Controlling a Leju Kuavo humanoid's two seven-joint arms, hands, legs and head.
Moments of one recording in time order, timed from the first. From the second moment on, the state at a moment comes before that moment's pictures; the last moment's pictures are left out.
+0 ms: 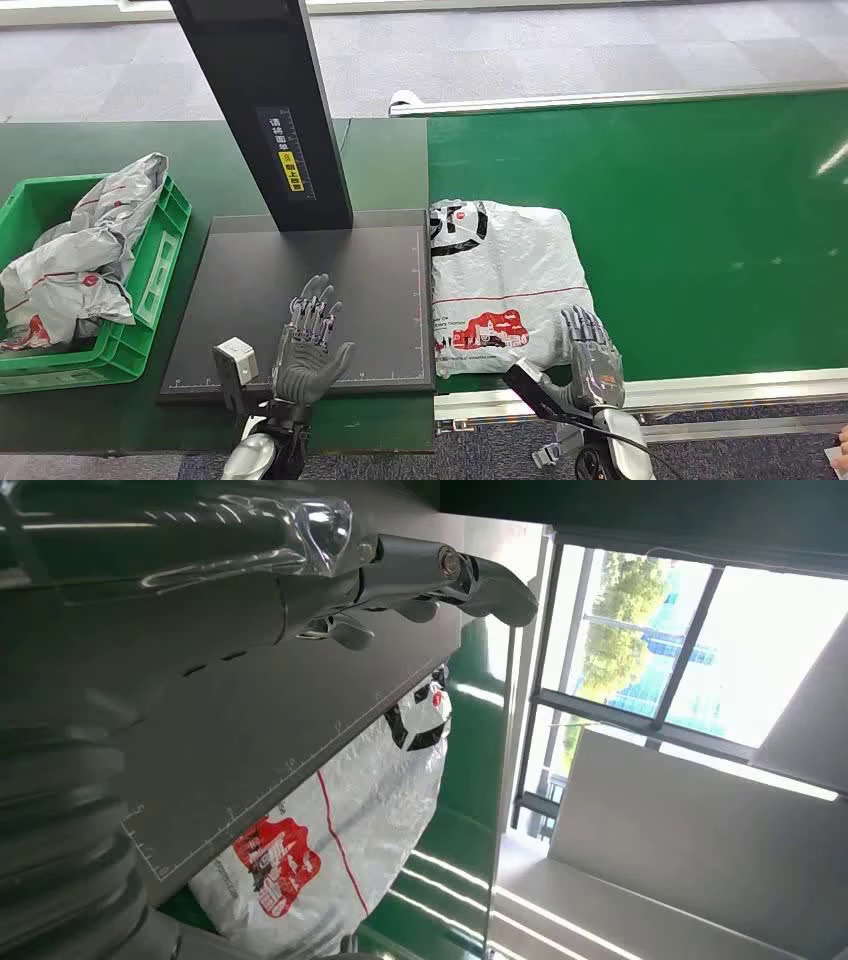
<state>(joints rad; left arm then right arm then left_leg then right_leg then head) -0.09 -0.20 -0.20 -1.29 0.21 -0.18 -0.54 -0.22 0.05 -0.09 -0.85 1.07 -0.55 -0.24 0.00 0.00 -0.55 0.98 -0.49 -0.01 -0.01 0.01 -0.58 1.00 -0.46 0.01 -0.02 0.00</state>
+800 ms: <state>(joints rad) -0.13 -0.16 -0.27 -1.23 0.25 -0.16 -0.56 -0.51 -0.03 -0.05 -0.40 1.18 -0.57 -0.21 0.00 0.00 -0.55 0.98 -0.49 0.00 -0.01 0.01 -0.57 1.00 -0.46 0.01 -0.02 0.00</state>
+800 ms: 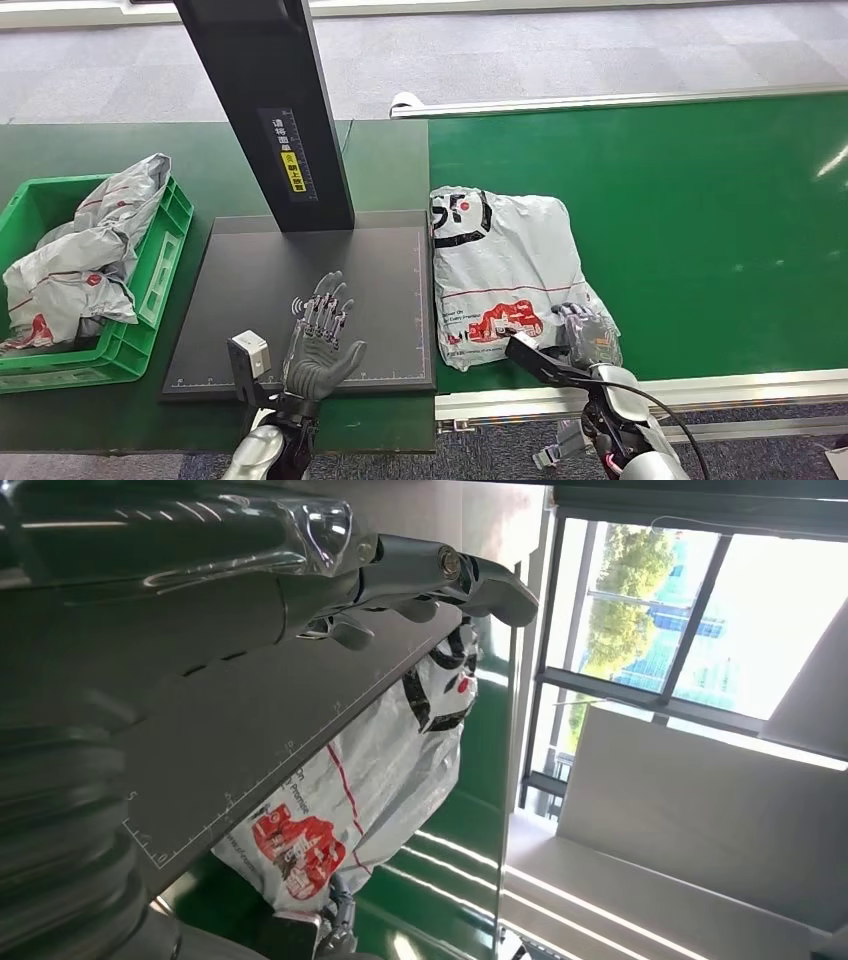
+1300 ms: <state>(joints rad) -0.18 -0.12 -0.26 -1.28 0.16 -0.08 -0.60 -0.40 0.03 -0.13 -0.58 0.72 -0.46 -0.55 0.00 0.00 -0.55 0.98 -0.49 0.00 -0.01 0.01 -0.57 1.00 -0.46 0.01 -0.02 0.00</state>
